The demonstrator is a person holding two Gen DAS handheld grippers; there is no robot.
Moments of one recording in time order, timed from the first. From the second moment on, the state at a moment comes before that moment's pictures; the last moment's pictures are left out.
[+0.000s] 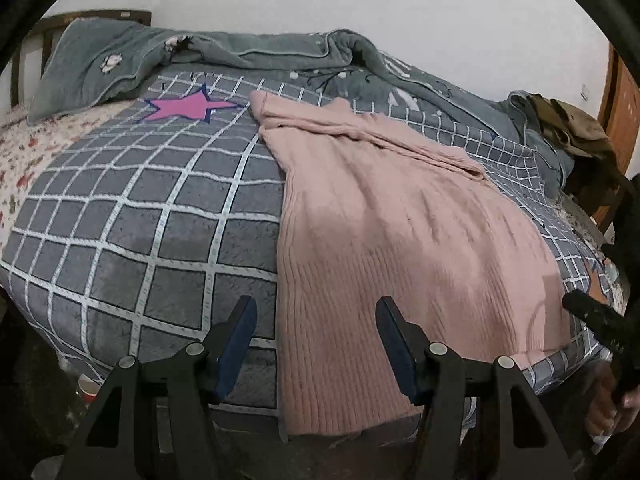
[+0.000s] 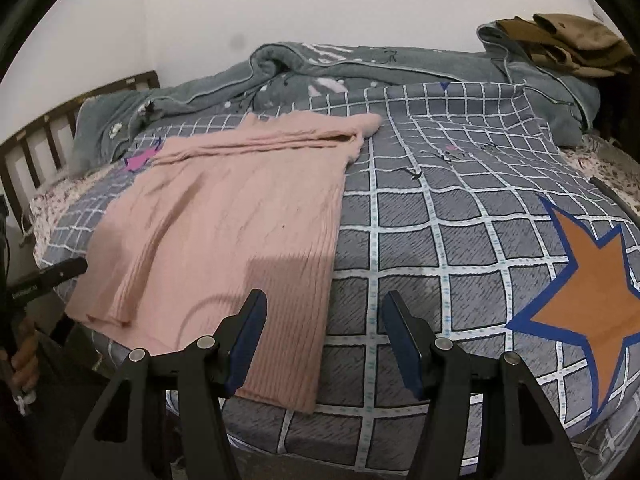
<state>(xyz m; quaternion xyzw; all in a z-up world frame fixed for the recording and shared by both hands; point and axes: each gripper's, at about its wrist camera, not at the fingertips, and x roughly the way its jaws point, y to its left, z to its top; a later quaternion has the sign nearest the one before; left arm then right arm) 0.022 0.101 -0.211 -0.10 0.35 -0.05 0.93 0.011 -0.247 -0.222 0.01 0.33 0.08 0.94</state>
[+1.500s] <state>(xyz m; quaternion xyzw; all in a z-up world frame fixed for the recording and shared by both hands) 0.022 0.121 -0.224 -0.14 0.38 -0.03 0.92 0.007 -0.245 -0.240 0.02 0.35 0.10 0.93</state>
